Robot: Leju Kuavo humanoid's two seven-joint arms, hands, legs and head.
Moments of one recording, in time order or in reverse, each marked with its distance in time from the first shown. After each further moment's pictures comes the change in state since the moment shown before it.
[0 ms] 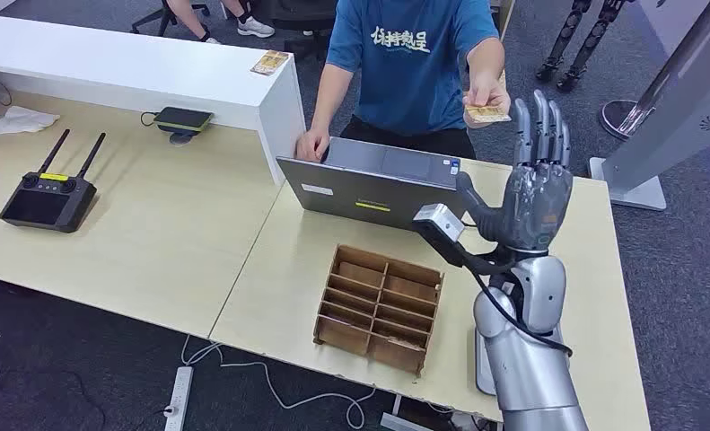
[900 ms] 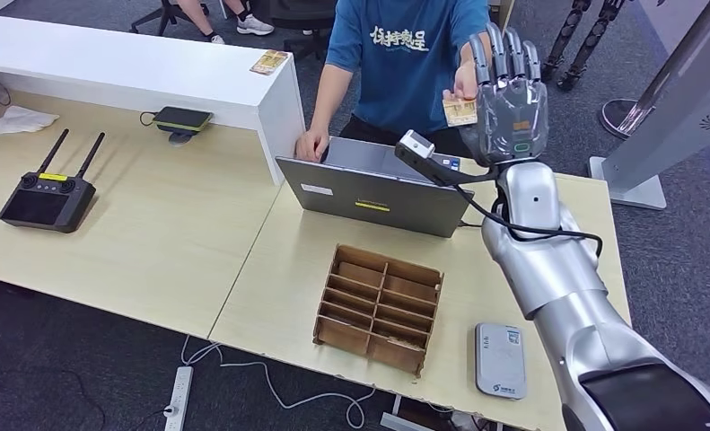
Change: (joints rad) left arm -0.014 0.127 -0.050 0.203 -0.001 0.060 0.000; right arm -0.438 -0.093 0.218 0.537 0.191 0.012 0.308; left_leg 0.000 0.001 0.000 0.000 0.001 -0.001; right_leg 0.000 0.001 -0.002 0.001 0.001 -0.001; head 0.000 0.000
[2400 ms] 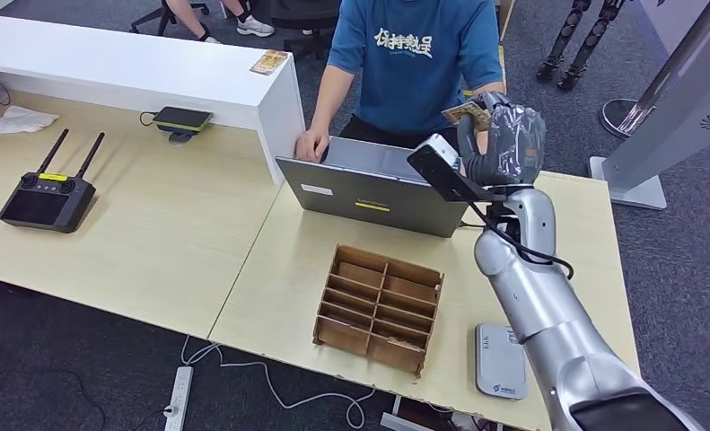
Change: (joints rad) left arm 0.005 -0.035 0.008 -0.014 0.041 -0.019 0.001; right arm 0.157 0.002 0.004 -0.179 -0.599 0.049 -0.225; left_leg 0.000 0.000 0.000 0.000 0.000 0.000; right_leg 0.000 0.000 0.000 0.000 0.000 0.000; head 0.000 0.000
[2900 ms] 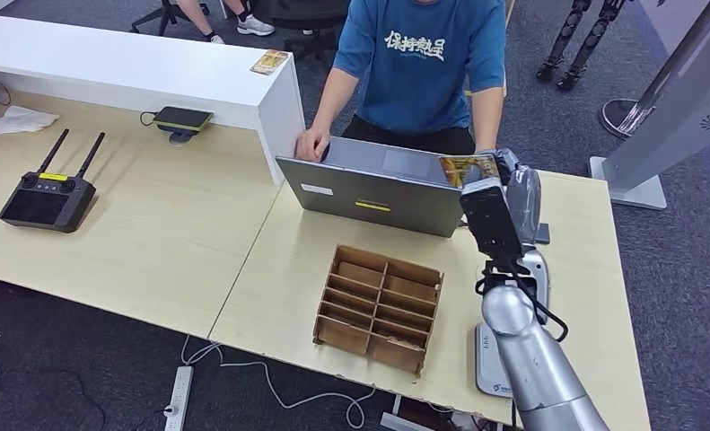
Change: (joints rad) left arm 0.023 -0.189 0.036 -0.287 0.158 -0.147 0.053; right arm 0.300 -0.037 -0.025 -0.356 -0.372 0.120 -0.023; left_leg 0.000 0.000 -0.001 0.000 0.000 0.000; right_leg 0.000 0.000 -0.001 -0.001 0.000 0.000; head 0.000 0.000
